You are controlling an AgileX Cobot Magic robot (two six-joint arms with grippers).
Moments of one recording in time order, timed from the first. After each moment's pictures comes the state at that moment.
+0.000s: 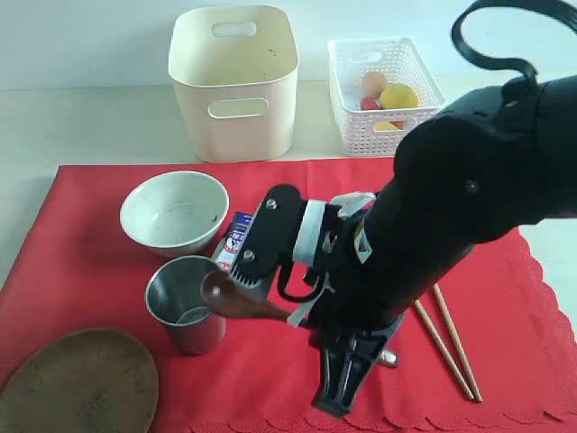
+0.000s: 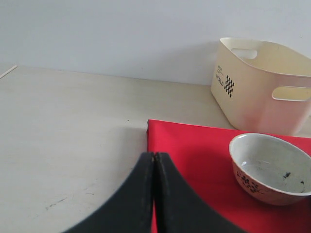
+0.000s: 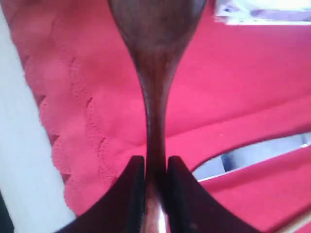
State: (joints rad) left arm 0.02 0.01 0.00 -0.15 0.26 0.05; right arm 0.89 1.57 -0.87 0.16 0.70 -0.45
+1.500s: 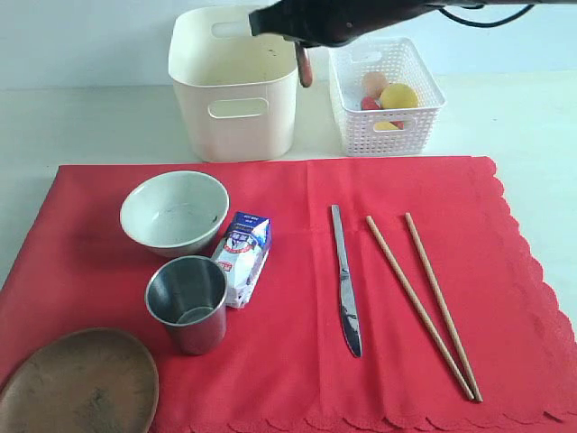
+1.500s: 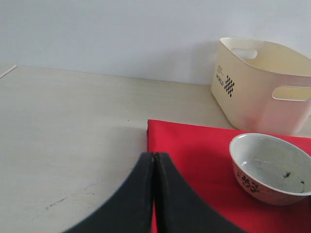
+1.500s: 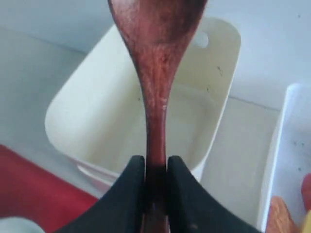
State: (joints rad) left arm 0.02 0.01 0.00 -0.15 0.26 0.05; right arm 0.49 1.90 -1.47 0.28 0.23 -0.15
